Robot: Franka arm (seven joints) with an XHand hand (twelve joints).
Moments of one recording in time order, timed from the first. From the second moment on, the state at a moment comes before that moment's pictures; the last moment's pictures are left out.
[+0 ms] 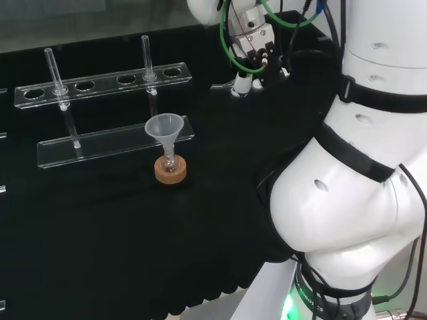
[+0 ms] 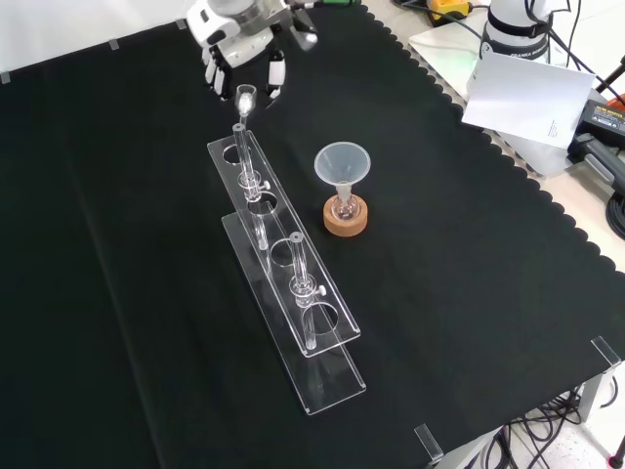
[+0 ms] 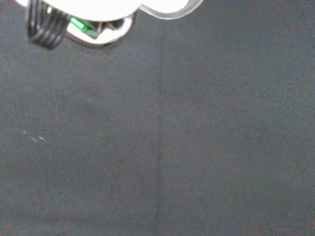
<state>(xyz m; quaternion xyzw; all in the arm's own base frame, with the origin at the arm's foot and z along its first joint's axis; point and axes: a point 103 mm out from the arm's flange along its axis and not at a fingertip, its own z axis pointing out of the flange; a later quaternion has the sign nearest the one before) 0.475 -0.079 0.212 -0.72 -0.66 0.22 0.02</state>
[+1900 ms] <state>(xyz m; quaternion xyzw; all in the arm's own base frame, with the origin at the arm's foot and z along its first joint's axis) 0.368 0.012 0.282 -0.70 -0.66 0.26 -0.03</state>
